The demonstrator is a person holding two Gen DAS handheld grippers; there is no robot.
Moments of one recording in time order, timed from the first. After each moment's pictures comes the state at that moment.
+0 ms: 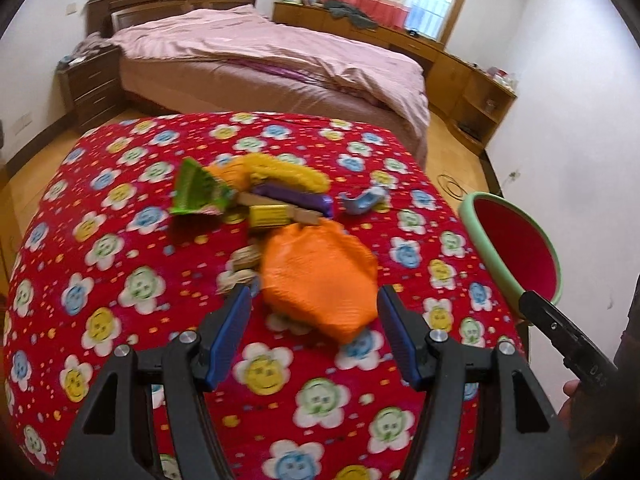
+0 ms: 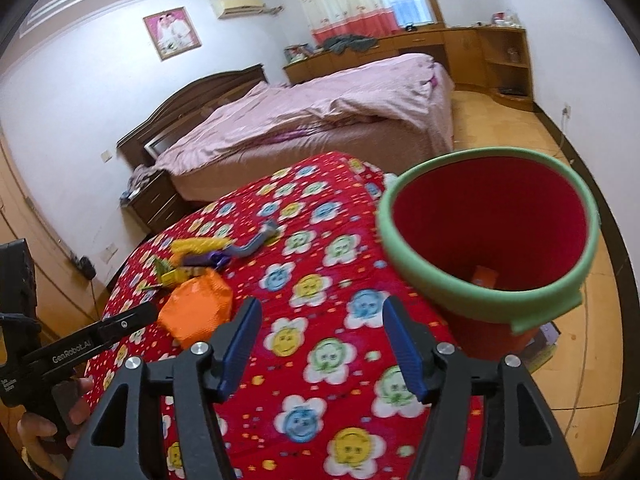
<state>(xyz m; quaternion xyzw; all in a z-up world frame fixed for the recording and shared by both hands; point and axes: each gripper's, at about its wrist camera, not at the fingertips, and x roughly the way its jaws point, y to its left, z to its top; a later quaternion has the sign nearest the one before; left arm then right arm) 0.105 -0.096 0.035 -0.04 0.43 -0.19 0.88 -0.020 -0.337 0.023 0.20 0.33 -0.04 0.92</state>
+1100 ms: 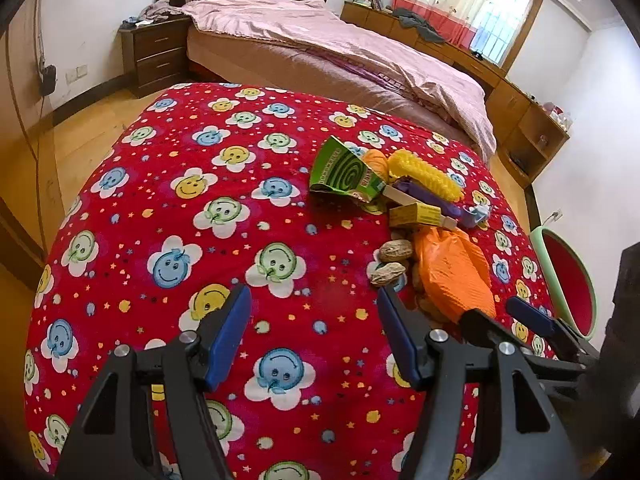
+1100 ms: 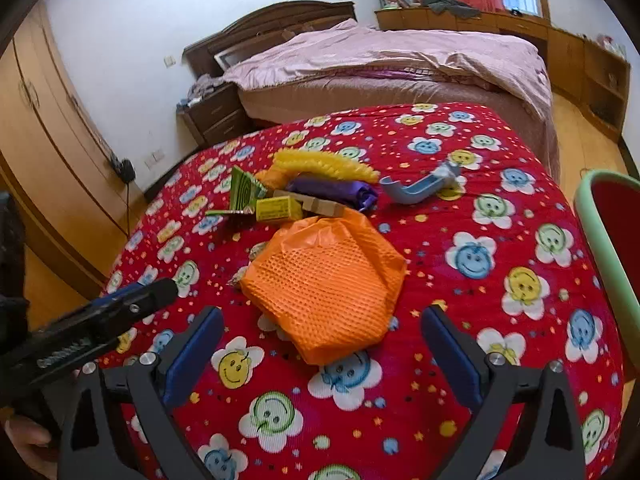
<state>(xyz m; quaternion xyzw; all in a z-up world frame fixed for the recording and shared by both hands) 0.120 -0.006 0.008 -0.10 0.45 -0.10 0.88 0.077 -0.206 -0.011 0.10 0.42 0.09 0.90</state>
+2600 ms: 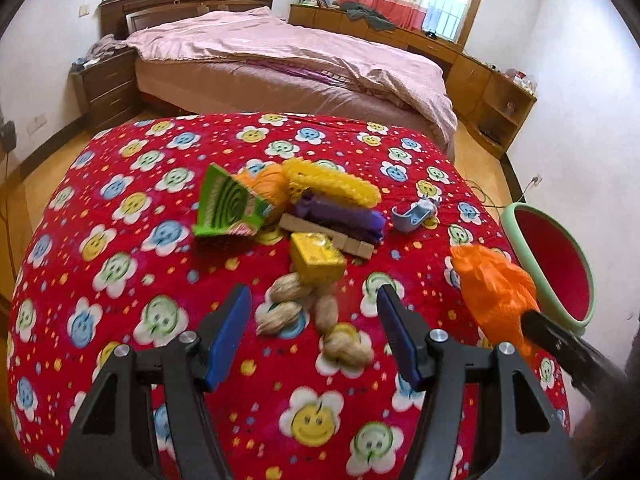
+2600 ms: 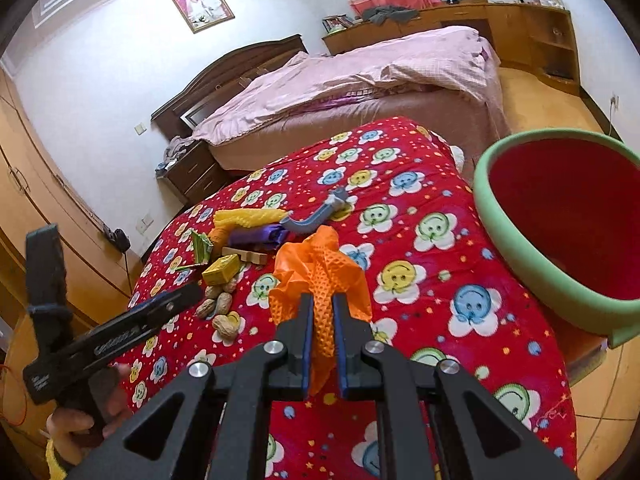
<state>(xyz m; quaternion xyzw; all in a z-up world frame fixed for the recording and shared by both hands) 0.145 -0.092 0.014 -0.03 0.43 -0.16 0.89 0.029 -0.303 0.005 0.22 0.37 0.04 0.90</state>
